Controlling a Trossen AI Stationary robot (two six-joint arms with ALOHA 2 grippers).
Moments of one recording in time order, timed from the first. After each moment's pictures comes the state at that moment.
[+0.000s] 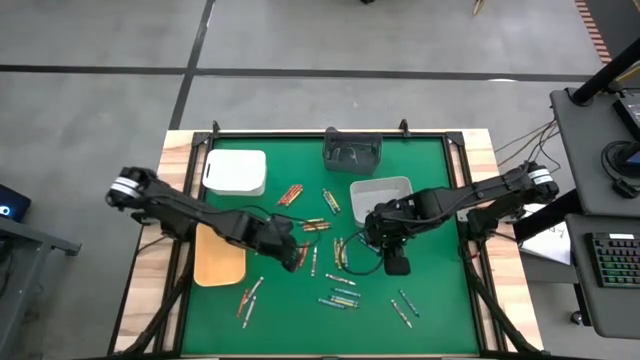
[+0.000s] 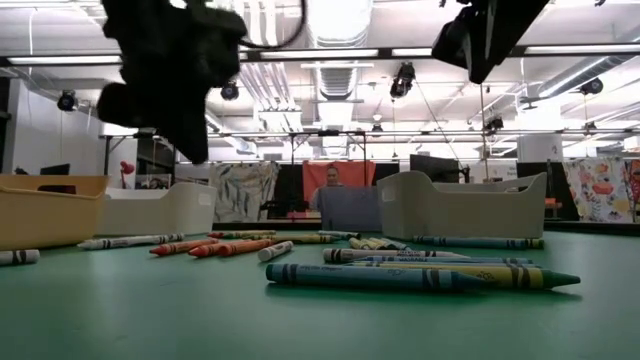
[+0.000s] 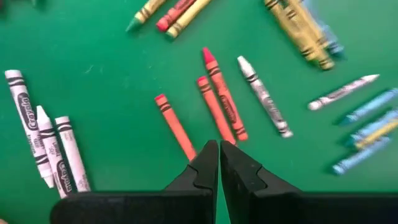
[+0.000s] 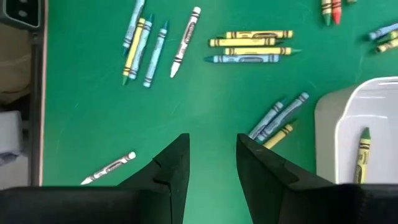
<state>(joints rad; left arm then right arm) -0.30 1.57 1.05 -0.68 -0.20 -1.17 0.22 1.50 1.31 -0.99 -0.13 0.19</state>
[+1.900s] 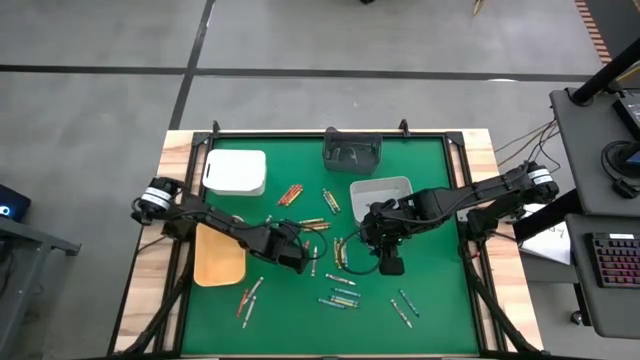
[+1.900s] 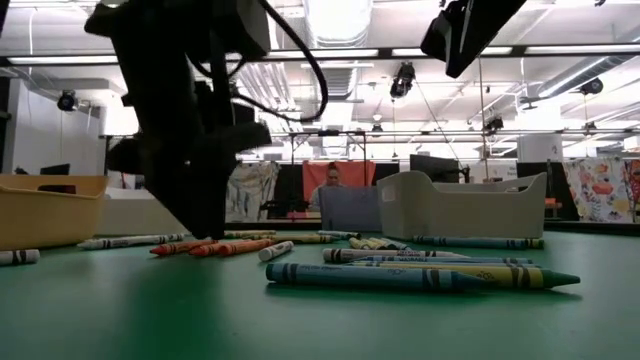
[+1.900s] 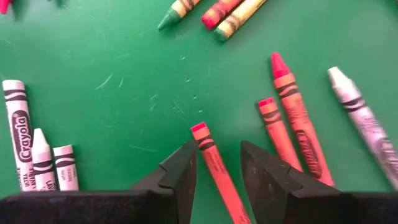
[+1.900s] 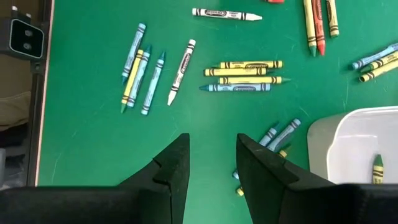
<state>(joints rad) -0.30 1.82 1.06 -0.64 -0.35 -1.21 0.22 1.50 1.31 -0.90 -0.10 0.20</state>
